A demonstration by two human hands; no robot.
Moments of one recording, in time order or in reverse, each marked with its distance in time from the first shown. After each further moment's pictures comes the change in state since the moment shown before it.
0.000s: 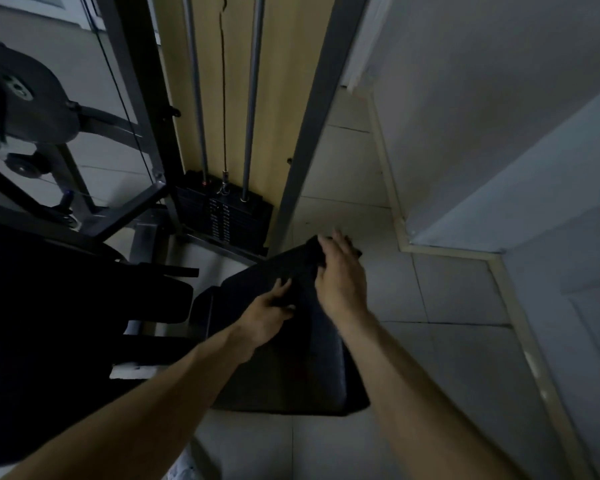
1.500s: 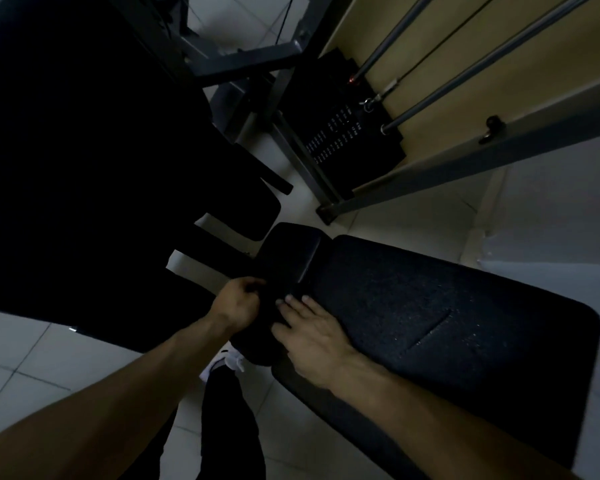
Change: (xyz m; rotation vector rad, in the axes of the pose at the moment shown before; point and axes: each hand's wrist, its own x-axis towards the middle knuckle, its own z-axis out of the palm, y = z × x) left_hand 0.024 -0.254 -0.153 -0.119 0.346 -0.366; right_hand -0.070 -0.074 0.248 -0.580 -0.945 -0.962
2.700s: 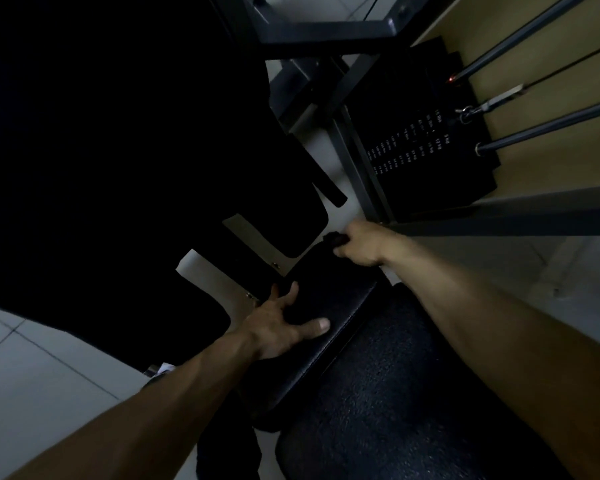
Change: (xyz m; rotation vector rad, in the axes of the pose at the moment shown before) left_hand 0.081 -0.027 0.024 -0.081 -0.214 -0.095; right_hand 0.207 0.159 -0.062 0.363 -0.358 0.422
